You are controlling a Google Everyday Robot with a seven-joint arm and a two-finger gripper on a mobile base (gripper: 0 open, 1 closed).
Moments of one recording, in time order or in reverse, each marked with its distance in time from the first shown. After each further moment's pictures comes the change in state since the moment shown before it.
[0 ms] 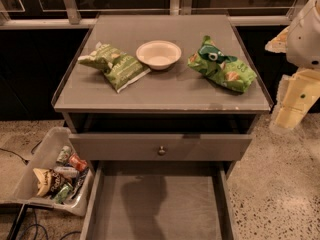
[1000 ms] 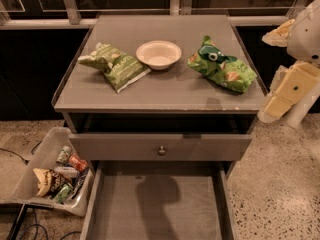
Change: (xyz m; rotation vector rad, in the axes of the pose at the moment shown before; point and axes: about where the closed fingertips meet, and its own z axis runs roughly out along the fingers) arm -0.016 -0.020 0.003 0.037 -0.197 0.043
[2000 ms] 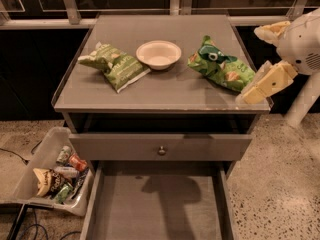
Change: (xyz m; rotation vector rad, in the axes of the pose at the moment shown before) arm -0.017 -0.039 0.026 0.111 -0.325 0.068
